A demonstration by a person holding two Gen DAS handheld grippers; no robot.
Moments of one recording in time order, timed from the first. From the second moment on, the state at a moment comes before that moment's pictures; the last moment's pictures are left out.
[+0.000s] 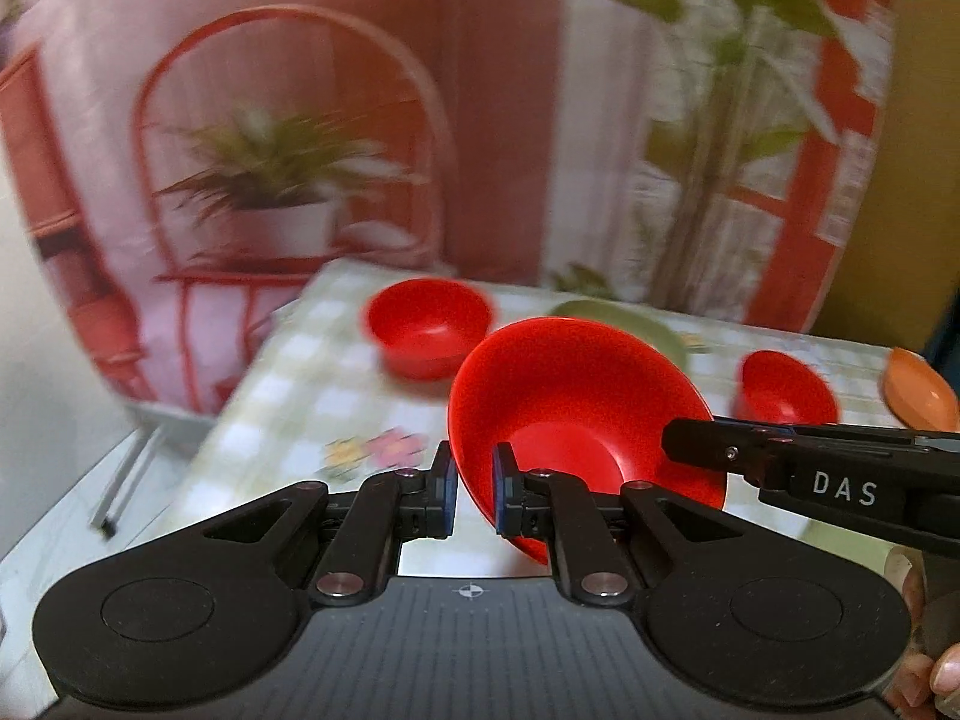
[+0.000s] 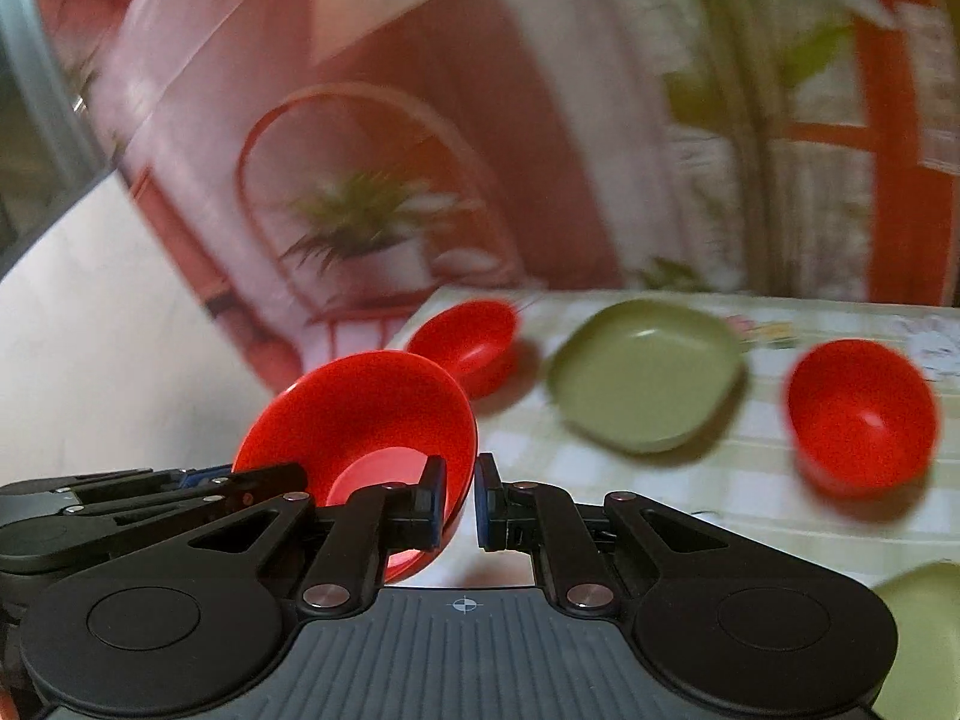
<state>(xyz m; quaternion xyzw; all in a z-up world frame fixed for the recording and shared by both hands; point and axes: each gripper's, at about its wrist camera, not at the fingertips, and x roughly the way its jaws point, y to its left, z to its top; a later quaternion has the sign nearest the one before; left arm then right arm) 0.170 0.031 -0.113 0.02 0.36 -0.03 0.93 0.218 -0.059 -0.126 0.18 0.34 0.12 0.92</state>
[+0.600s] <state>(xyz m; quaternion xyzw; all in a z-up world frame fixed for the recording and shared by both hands) 0.257 -0.094 -0.138 0.06 0.37 -0.17 0.91 0.206 -0.196 -0.153 0.25 0.31 -0.02 0.92</state>
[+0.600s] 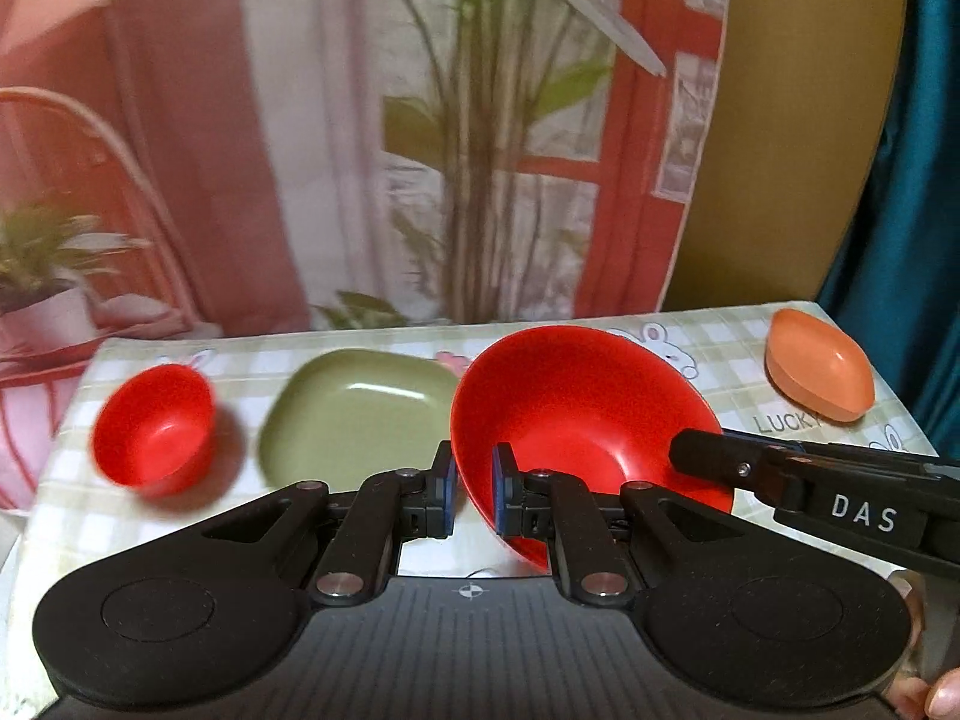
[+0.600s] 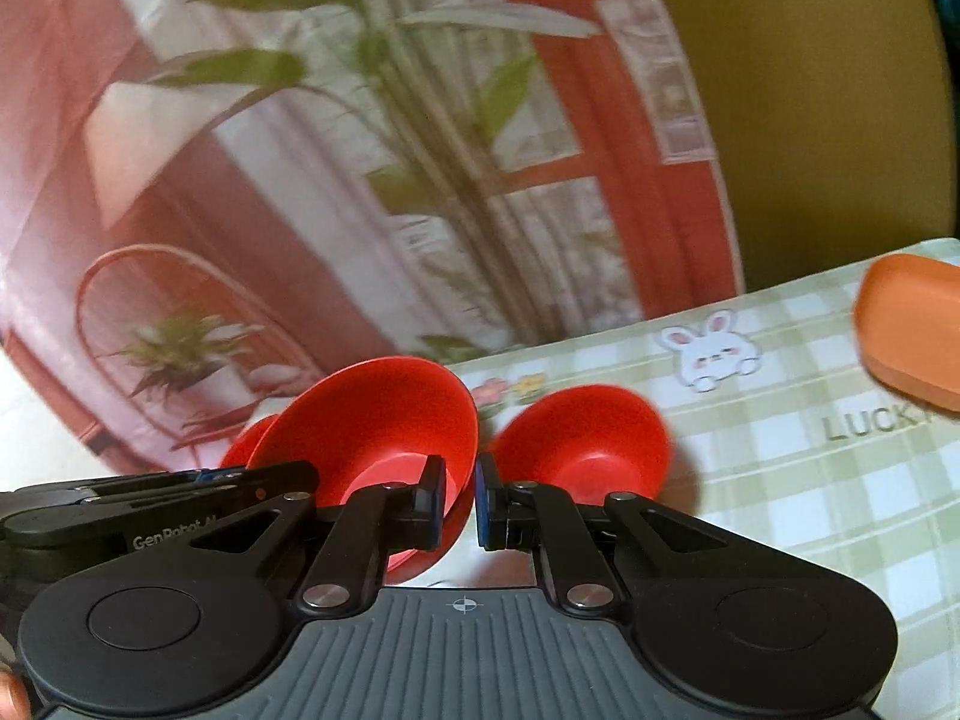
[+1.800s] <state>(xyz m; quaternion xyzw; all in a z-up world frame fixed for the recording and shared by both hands) 0.319 -0.153 -0.198 0.11 0.42 -0.20 0.88 0.241 -0.253 -0.204 0.24 0.35 -0.09 0.90</state>
